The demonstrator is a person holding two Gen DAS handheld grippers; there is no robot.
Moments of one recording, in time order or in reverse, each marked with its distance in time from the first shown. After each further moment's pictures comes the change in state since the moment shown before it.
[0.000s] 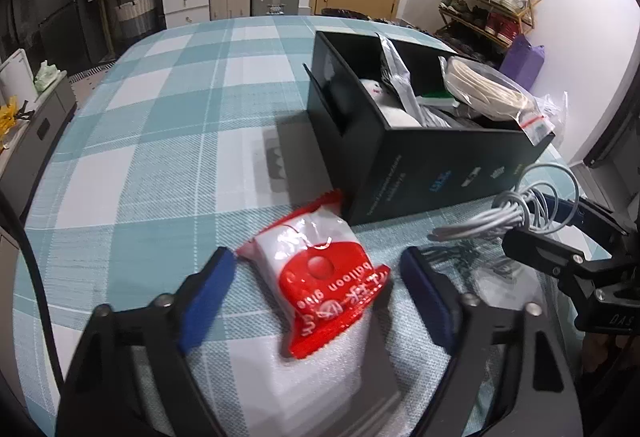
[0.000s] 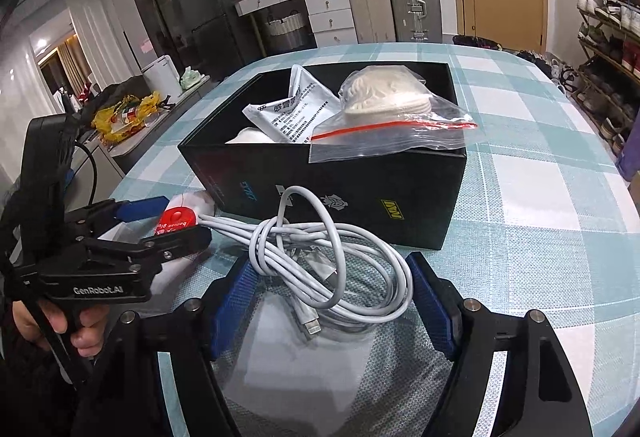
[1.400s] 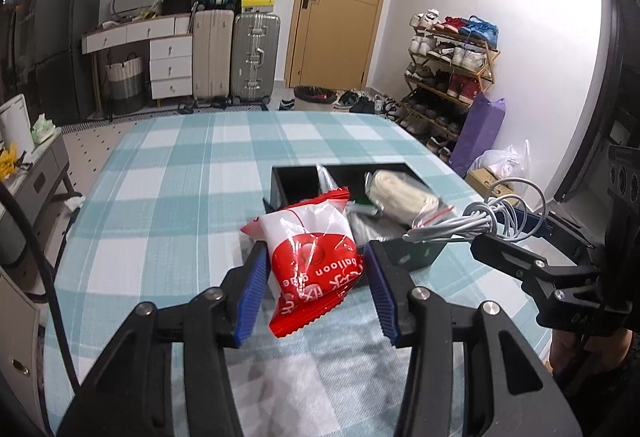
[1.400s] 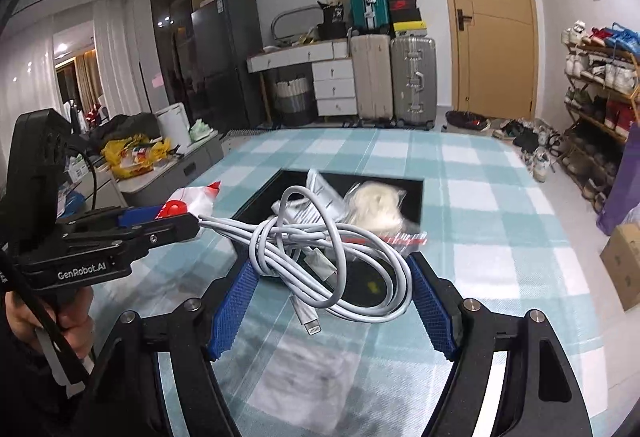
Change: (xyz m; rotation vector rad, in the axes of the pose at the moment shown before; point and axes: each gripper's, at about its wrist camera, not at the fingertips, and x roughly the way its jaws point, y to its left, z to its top) left arm -0.088 -0.020 0.028 0.033 -0.273 -0.094; right arm -0.087 0.019 0.022 -0.077 -0.261 -0.053
